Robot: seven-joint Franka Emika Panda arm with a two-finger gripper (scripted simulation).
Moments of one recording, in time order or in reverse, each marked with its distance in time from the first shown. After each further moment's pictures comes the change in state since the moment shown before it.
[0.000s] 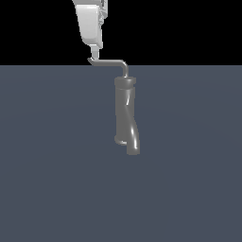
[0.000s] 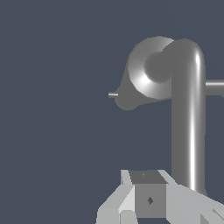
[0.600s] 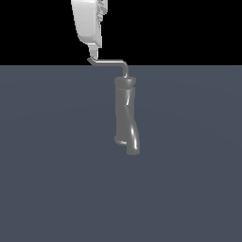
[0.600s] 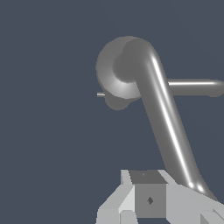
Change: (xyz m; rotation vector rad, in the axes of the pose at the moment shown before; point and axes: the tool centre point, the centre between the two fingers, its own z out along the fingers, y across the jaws) arm 0.000 0.032 0.000 0.007 -0.001 0.003
